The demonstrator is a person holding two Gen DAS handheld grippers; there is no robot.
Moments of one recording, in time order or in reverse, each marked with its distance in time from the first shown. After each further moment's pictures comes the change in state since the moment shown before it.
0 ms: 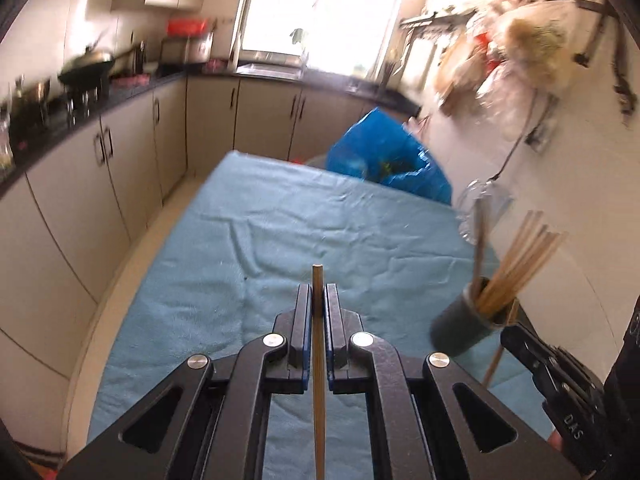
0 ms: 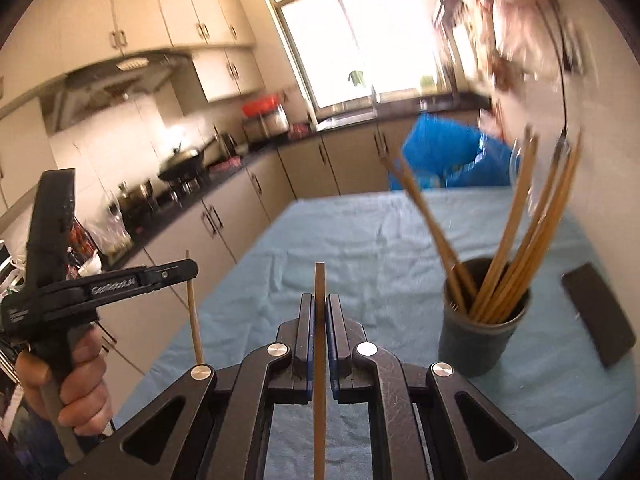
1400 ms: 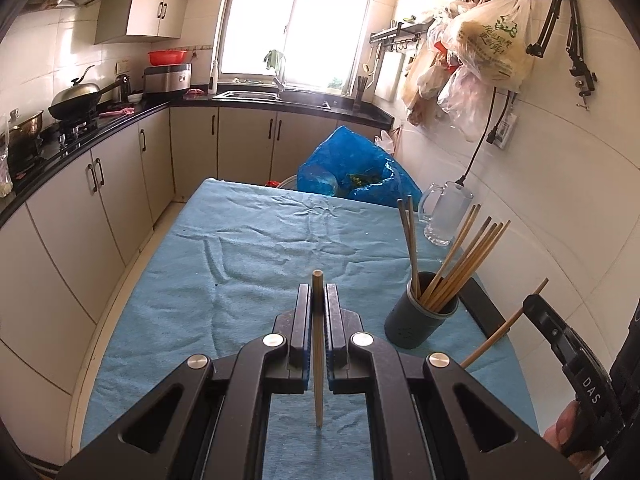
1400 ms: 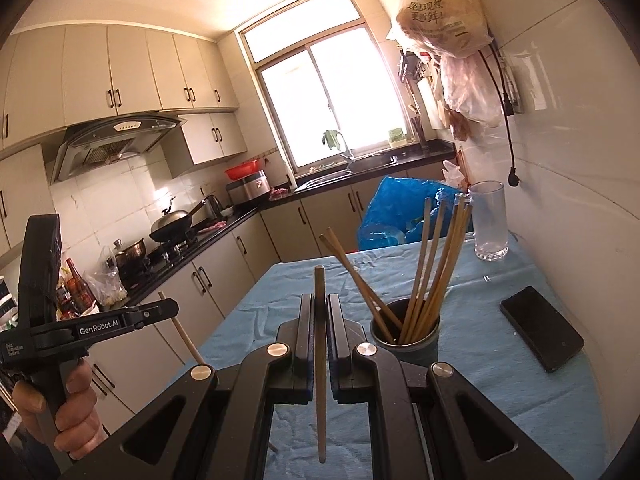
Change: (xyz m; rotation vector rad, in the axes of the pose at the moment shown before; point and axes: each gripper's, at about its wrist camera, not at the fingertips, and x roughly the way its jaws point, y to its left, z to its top) left arm -0.048 -0.054 -0.010 0.063 -0.051 -0.030; right arm -0.094 -0.031 0.000 0.066 -0.204 -0.061
